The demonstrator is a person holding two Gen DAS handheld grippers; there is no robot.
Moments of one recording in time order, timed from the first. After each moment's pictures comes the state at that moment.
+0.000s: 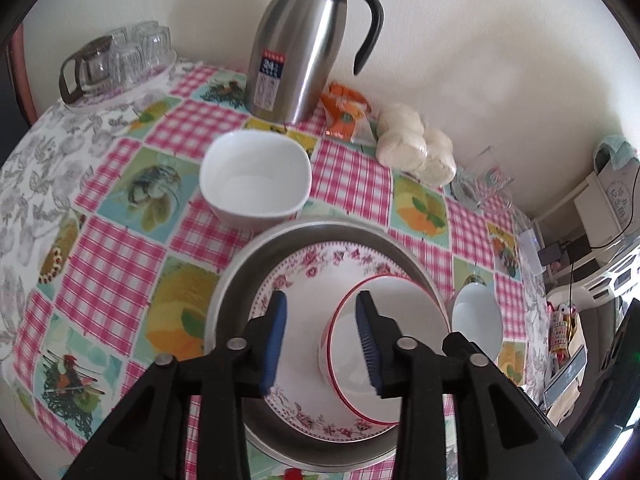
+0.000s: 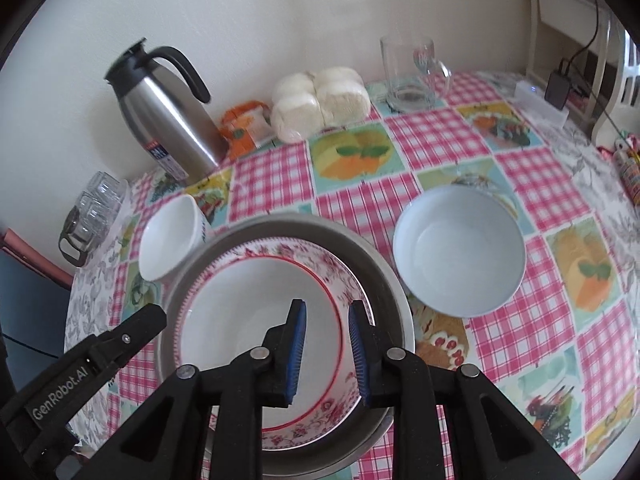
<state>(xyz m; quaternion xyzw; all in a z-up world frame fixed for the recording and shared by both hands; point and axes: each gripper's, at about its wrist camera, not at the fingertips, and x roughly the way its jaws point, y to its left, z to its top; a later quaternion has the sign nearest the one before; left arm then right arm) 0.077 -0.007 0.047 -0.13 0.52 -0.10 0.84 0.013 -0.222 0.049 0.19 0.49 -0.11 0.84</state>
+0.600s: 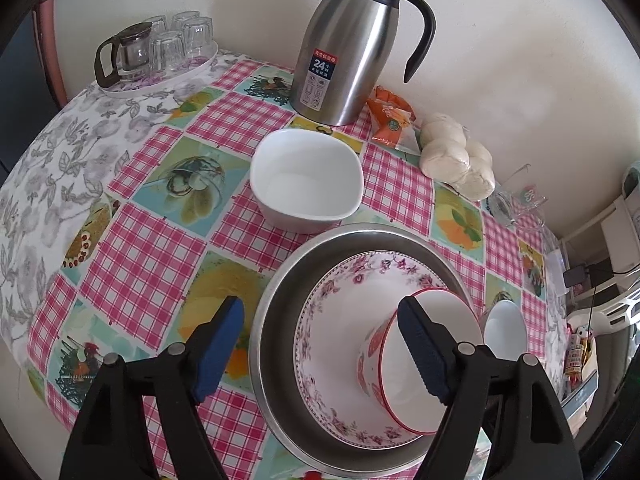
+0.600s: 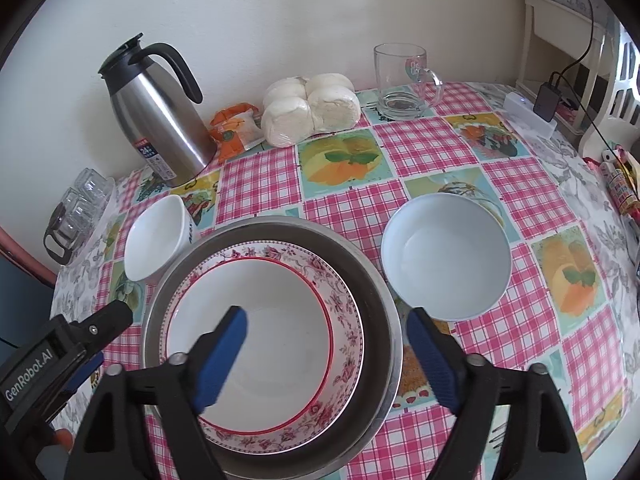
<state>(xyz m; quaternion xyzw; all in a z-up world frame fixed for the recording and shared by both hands) 0.082 0.012 0.038 -0.14 0.54 -0.03 0.83 0.015 -0.218 0.047 0.16 0.49 -0.13 0.84</state>
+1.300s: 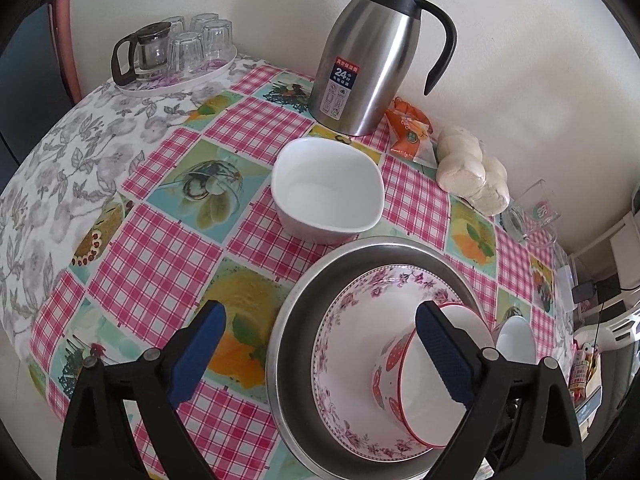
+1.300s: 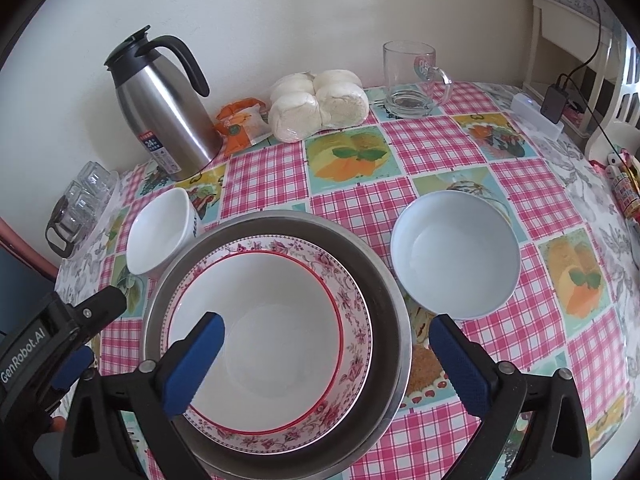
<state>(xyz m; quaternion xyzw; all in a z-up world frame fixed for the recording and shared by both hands) 0.086 0.021 0.036 -0.15 0.53 -0.01 0.84 0.016 -0.212 0.043 0.16 0.50 -0.12 0.85</state>
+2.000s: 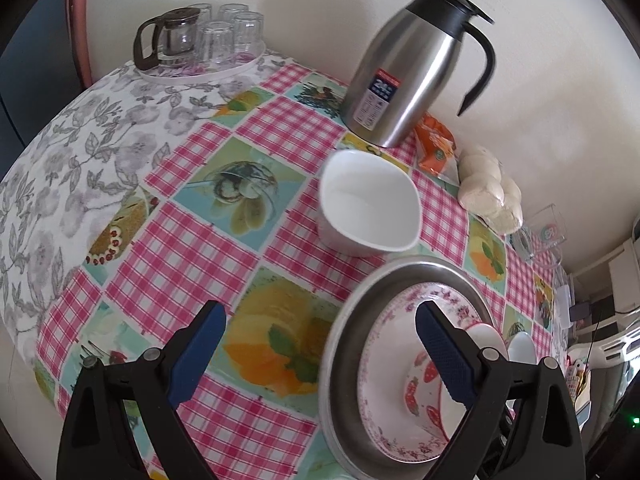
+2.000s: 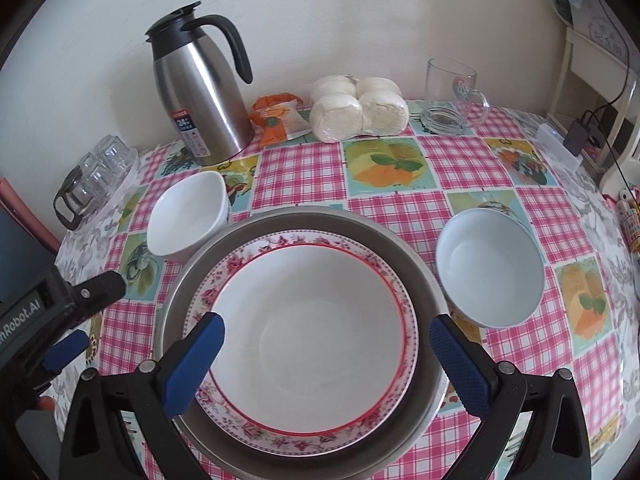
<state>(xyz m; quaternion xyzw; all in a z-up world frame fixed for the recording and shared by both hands) 0.094 0.073 0.033 -0.18 0.53 0.01 0.83 0.025 -0.171 0.043 0.11 0.49 -0.10 0.86</state>
